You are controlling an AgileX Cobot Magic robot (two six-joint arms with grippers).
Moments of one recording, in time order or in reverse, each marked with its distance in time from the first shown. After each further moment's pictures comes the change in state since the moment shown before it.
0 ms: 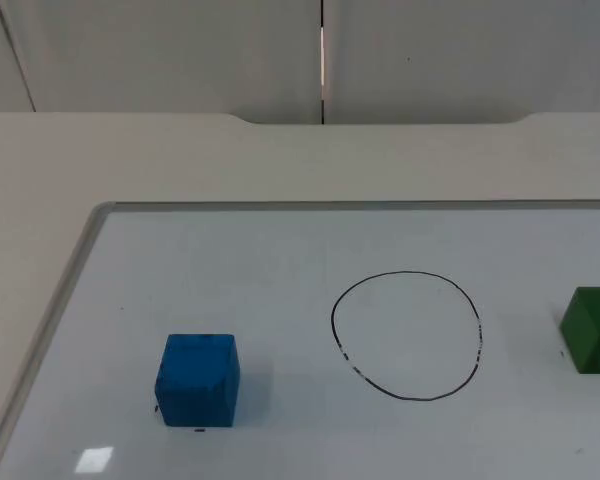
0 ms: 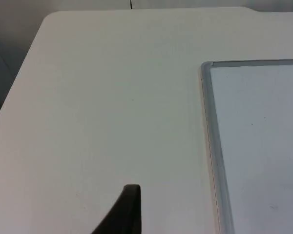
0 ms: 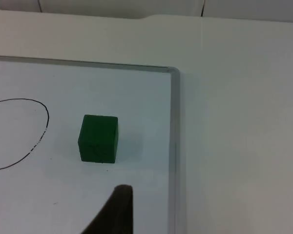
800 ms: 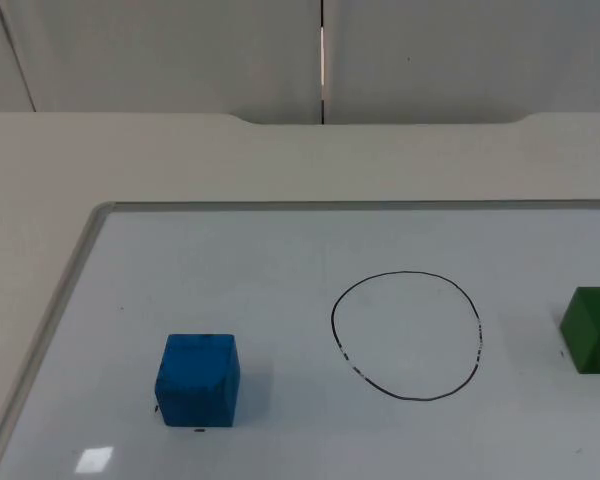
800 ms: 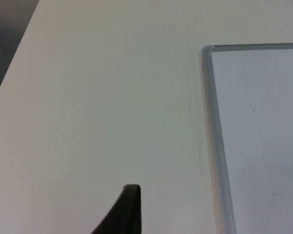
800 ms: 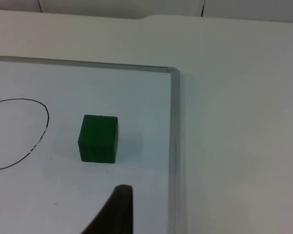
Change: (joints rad) right arm 0.000 0.000 0.000 0.000 0.000 0.000; left arm 0.000 0.064 0.000 0.000 0.000 0.000
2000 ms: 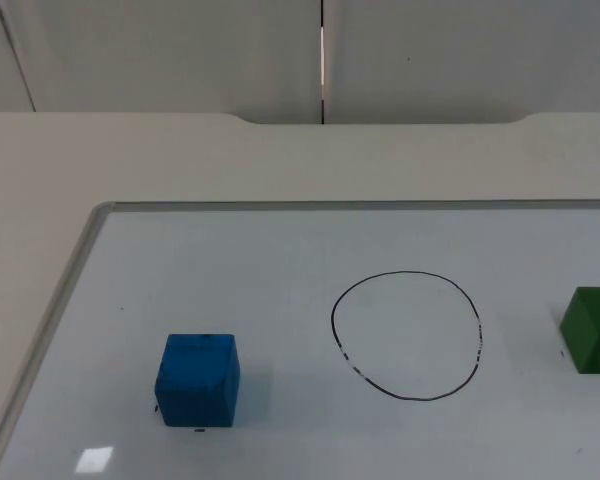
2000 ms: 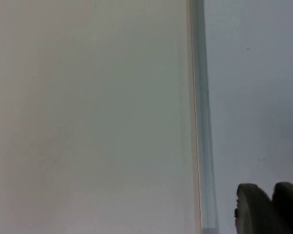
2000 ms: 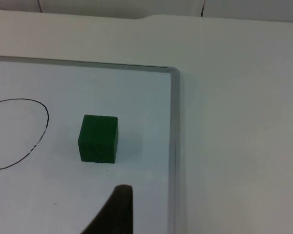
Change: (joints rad) right arm 0.000 0.000 0.000 0.000 0.000 0.000; left arm 0.000 0.576 -0.066 -0.079 -0.151 0.020
